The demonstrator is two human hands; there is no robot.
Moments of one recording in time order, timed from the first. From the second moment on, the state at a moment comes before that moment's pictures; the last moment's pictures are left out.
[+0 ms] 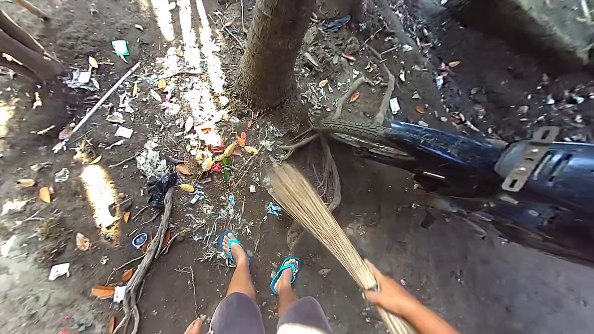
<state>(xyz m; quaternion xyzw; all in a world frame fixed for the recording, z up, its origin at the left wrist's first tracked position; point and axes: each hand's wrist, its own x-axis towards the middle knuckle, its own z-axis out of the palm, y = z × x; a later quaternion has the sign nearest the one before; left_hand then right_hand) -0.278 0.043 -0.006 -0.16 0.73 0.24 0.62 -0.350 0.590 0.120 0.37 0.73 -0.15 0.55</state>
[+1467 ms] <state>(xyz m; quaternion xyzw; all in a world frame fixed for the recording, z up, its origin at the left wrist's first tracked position) -0.404 0.130 0.018 -0.43 0.68 0.45 0.38 -0.696 0.381 -0.001 0.44 0.62 -0.55 0.36</state>
